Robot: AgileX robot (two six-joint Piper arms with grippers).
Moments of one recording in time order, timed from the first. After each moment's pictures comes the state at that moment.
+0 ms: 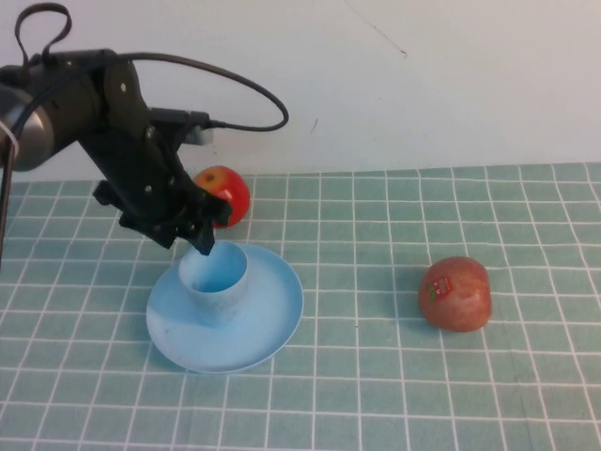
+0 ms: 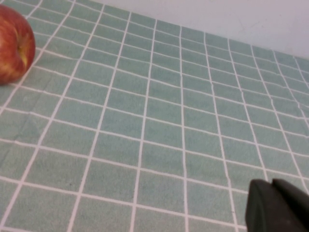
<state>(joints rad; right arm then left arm) -0.06 -0.01 0.03 -0.11 0.43 -0.17 -0.23 1.95 -1.62 -0.13 1.08 0.08</state>
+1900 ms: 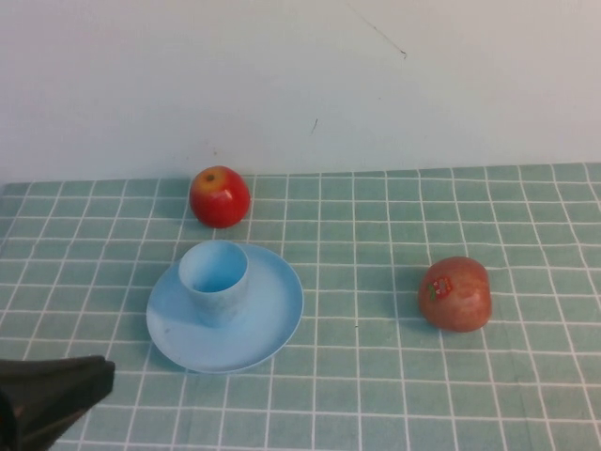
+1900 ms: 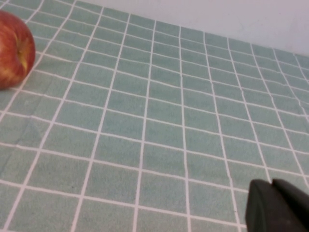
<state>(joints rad) -0.06 -0.01 0.03 -0.11 0.43 -0.15 -0.41 0.55 -0.70 -0.42 0.79 0.23</state>
